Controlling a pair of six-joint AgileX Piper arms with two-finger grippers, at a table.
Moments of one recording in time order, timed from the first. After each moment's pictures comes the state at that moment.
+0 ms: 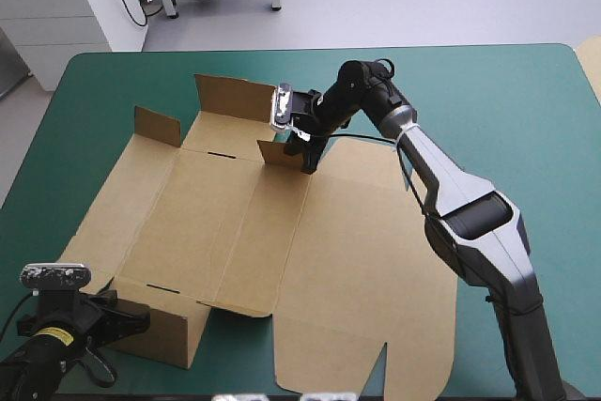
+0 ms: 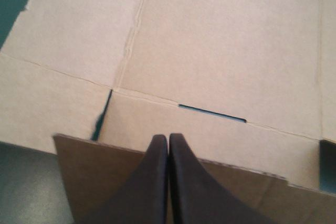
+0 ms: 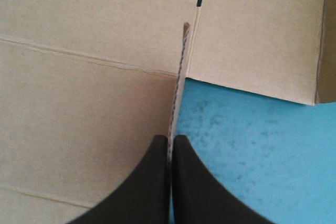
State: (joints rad) left arm 0.05 0.44 -0.46 -0.10 0.88 0.08; right arm 0.48 2.30 -2.29 0.50 1.22 -1.15
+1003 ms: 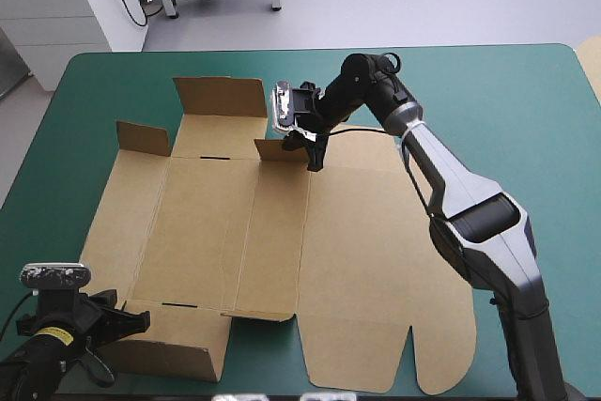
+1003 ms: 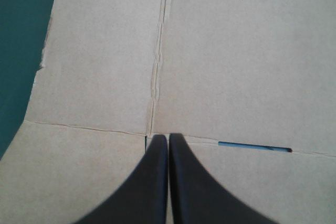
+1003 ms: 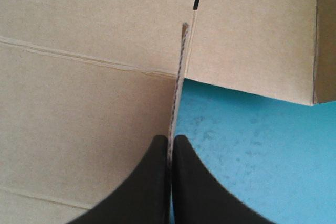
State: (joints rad) left arm 0.05 0.44 -0.46 -0.10 0.88 0.08; right arm 0.47 2.26 -2.30 0.52 1.24 -1.30
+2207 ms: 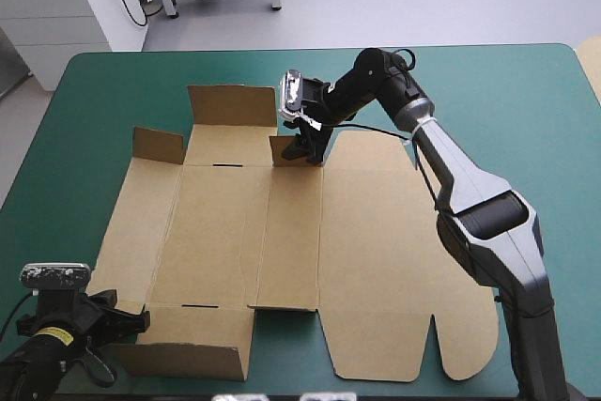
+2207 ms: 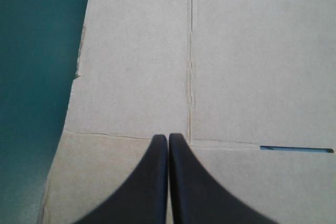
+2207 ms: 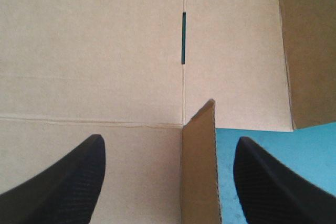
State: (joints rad) left arm 0.05 0.44 -0.46 -0.10 0.88 0.08; right arm 0.43 2.25 -2.28 0.65 1.24 -1.22
